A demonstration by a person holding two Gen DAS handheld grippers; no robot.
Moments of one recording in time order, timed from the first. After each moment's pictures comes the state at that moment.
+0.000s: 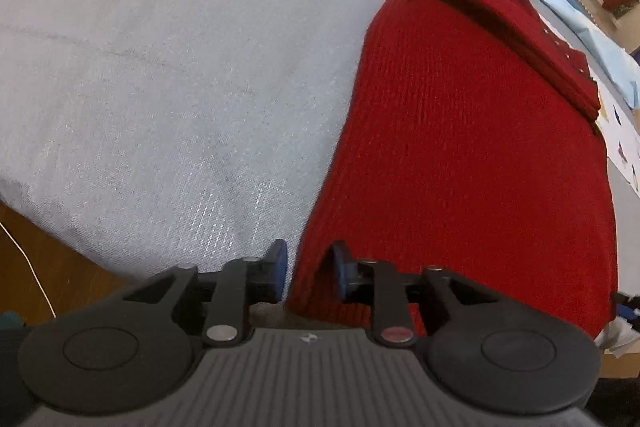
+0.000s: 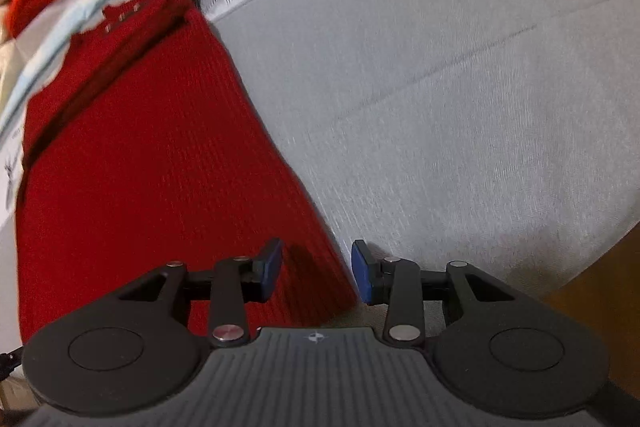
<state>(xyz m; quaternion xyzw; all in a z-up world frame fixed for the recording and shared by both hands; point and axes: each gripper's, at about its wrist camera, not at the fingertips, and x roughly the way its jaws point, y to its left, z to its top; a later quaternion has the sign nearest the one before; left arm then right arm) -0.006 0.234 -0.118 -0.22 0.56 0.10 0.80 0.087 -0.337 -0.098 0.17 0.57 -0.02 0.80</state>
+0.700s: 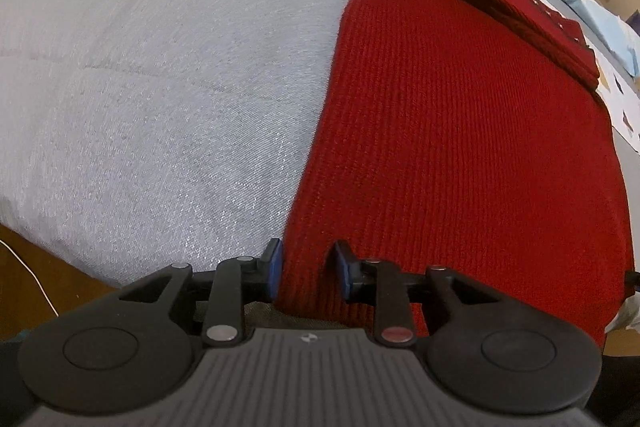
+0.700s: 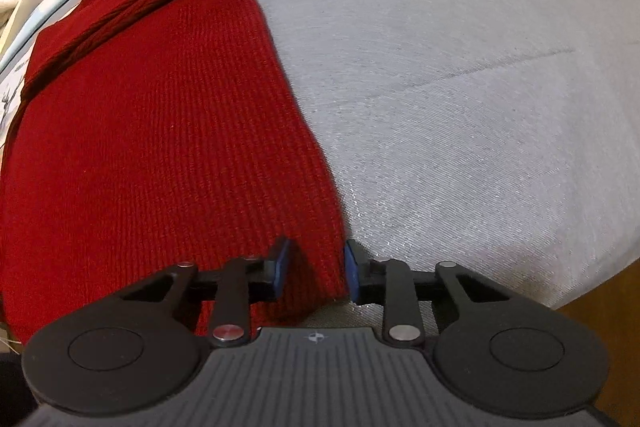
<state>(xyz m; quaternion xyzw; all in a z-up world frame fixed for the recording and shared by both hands) 0.006 0.202 -0.123 -0.17 0.57 0.09 0.80 0.092 -0.312 -0.105 0.09 0.58 0.02 0.81</state>
